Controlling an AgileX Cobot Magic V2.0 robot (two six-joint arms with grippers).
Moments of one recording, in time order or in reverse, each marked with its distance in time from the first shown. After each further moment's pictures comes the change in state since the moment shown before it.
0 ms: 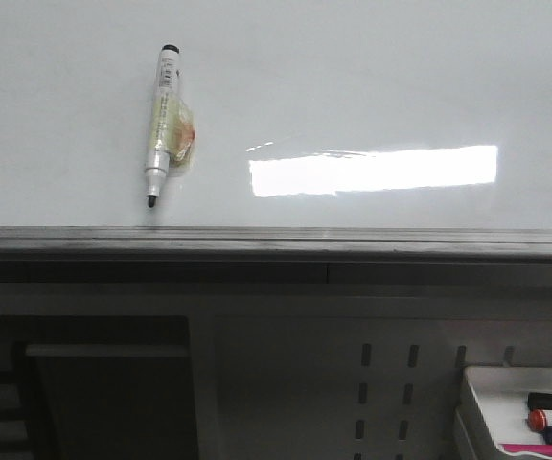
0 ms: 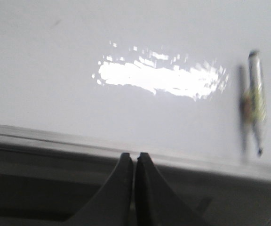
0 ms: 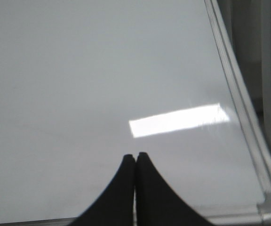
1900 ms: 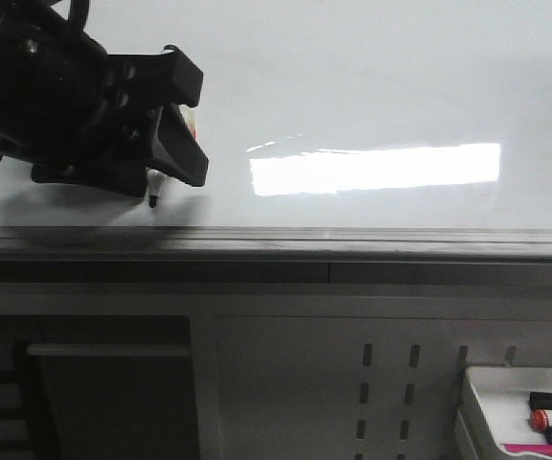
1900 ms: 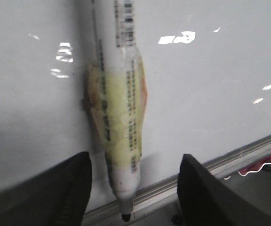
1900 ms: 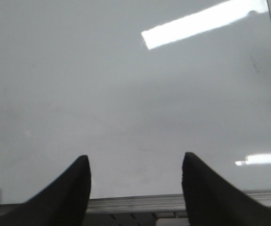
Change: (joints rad) left arm -0.446 1.449 -0.805 -0.340 0.005 0.301; right arm 0.039 0.436 -0.533 0.171 0.467 -0.103
